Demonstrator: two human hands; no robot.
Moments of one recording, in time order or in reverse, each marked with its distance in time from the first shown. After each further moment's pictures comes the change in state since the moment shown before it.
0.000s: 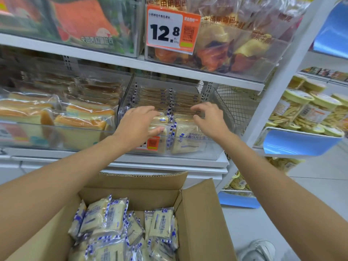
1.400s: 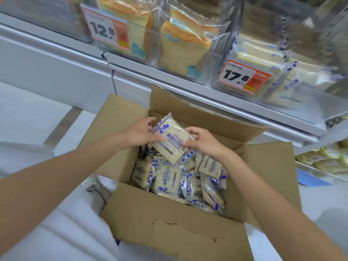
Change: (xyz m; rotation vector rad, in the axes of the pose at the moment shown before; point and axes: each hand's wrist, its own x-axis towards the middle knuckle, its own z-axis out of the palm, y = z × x) left_hand -0.258 -0.113 0.065 -0.938 -0.466 -0.880; right_hand -0.166 -0.113 0.224 0.730 -0.926 0.288
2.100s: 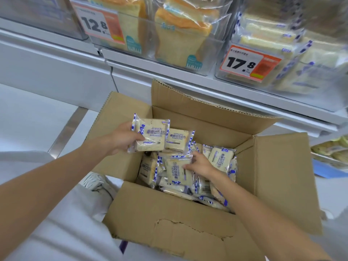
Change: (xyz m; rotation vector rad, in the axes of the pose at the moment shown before) left_hand -0.005 -0.035 -0.017 -0.259 0.127 -0.233; right_hand 0.022 0.122 0.046 -0.193 0.071 0.257
